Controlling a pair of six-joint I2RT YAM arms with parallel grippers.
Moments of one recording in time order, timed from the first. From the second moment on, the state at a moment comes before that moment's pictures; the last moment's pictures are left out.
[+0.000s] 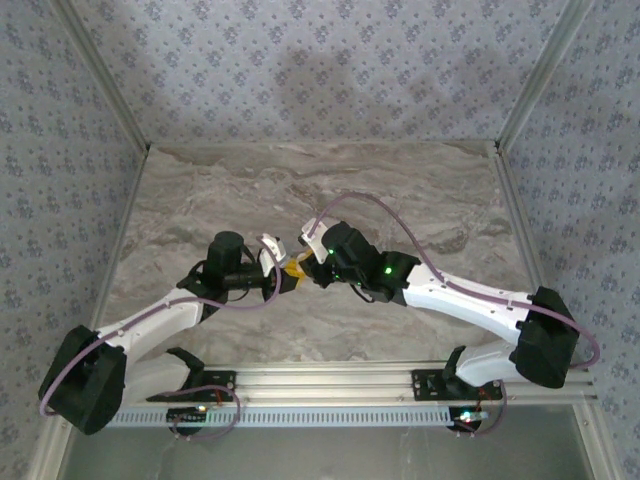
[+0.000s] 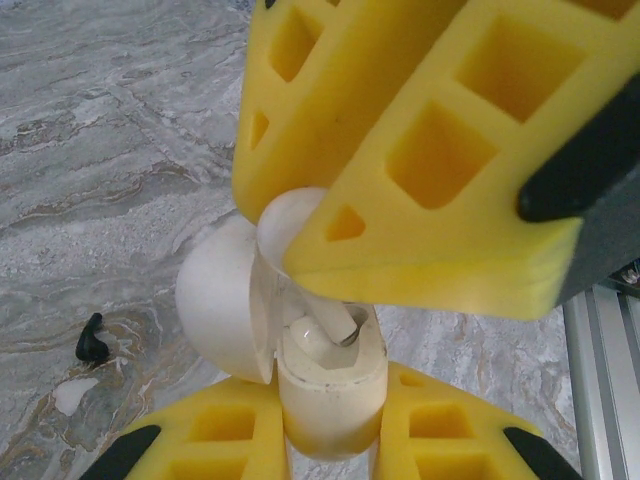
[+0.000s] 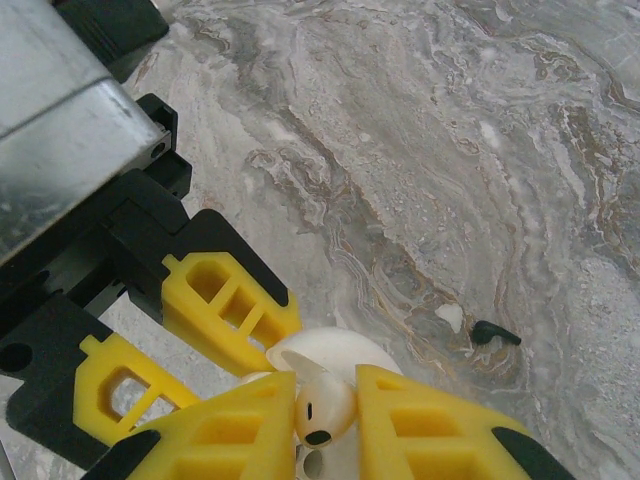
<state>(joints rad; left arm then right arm) -0.56 1.12 0.48 0.17 0.71 0.14 1.00 1.35 1.01 -0.27 0.07 0.10</state>
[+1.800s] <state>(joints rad) -0.56 1.10 0.48 0.15 0.67 0.14 1.02 1.37 1.03 -0.30 0.14 0.09</state>
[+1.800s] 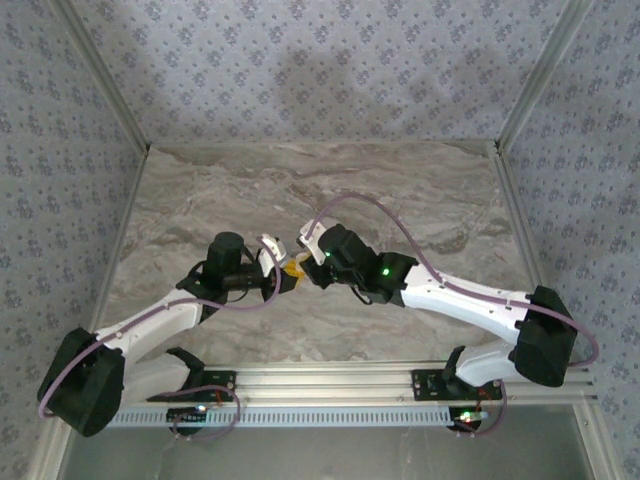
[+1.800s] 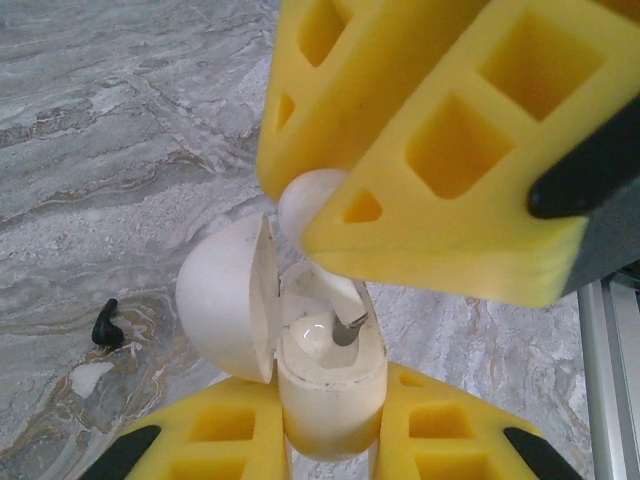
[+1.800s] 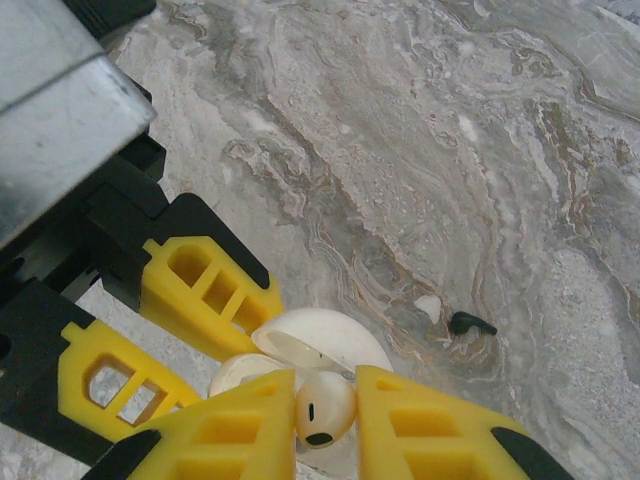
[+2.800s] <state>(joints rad) -0.56 1.09 0.48 0.17 0.63 0.11 1.00 1.39 1.05 -0.27 0.13 0.20</state>
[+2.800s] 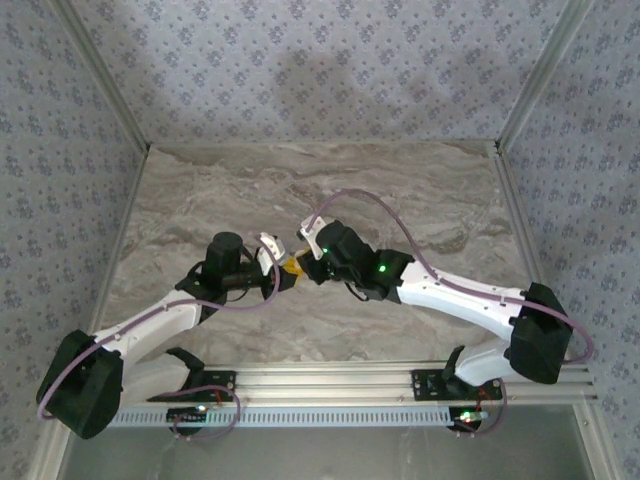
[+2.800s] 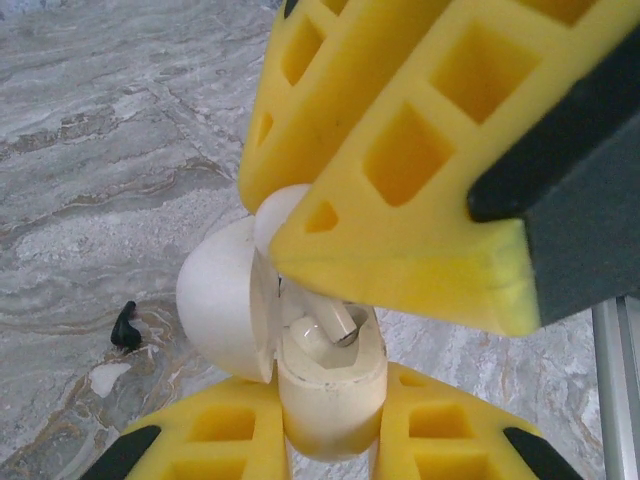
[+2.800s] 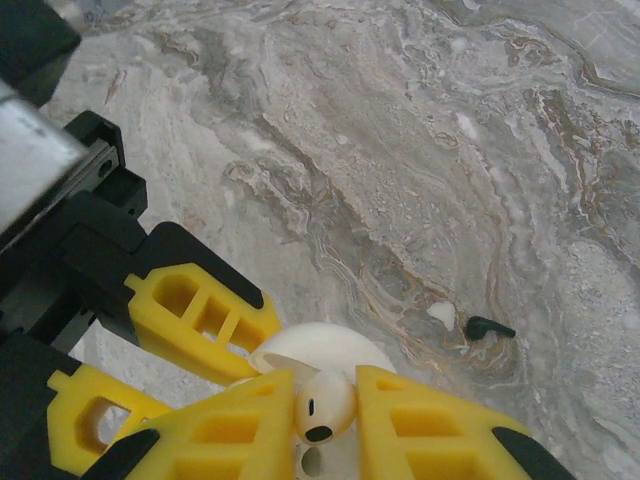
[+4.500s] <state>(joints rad) -0.56 1.18 0.48 0.28 0.59 0.16 0.83 1.30 1.02 -0.37 -0.06 0.25</state>
